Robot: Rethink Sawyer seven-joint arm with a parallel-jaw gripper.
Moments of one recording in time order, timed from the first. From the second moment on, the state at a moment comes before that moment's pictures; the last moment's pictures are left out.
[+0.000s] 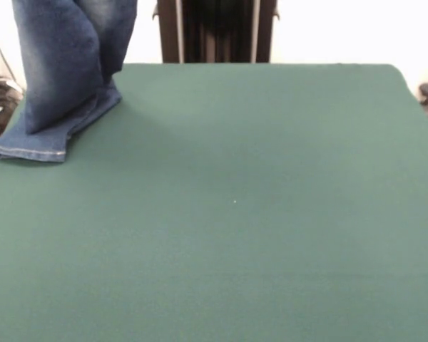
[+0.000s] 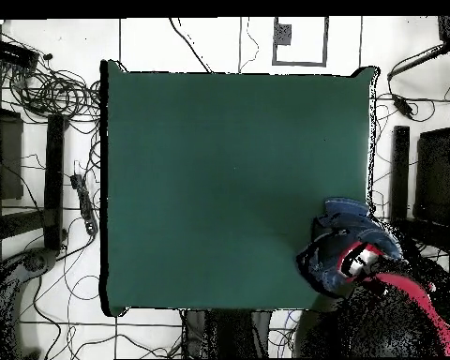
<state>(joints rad) -0.22 -1.26 -0.33 1.61 -0.28 0.94 1.87</state>
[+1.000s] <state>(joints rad) -0.46 -1.43 -0.29 1.52 -0.29 1.10 1.49</state>
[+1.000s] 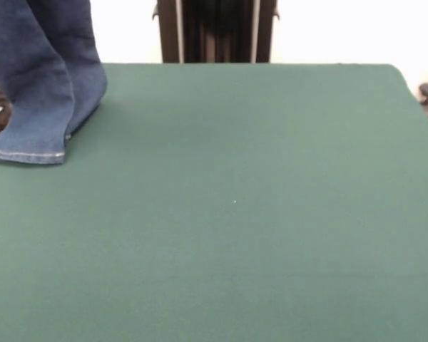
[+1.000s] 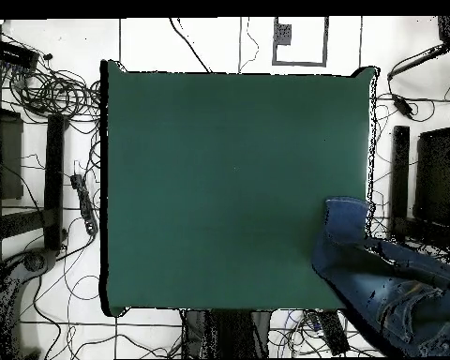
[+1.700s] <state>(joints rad) -0.48 -1.52 -0.31 1.60 -0.29 1.09 1.45</state>
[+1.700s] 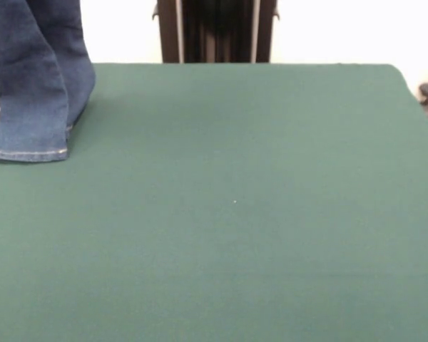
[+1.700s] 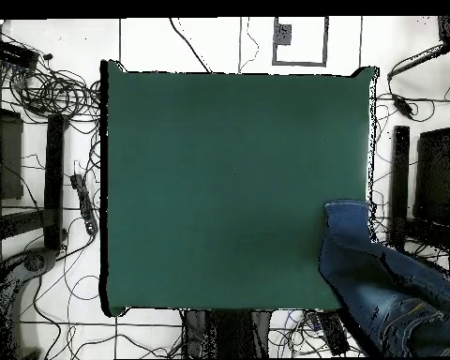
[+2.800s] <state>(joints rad) -0.61 -1.62 -0.35 1.72 -0.28 0.95 1.41</state>
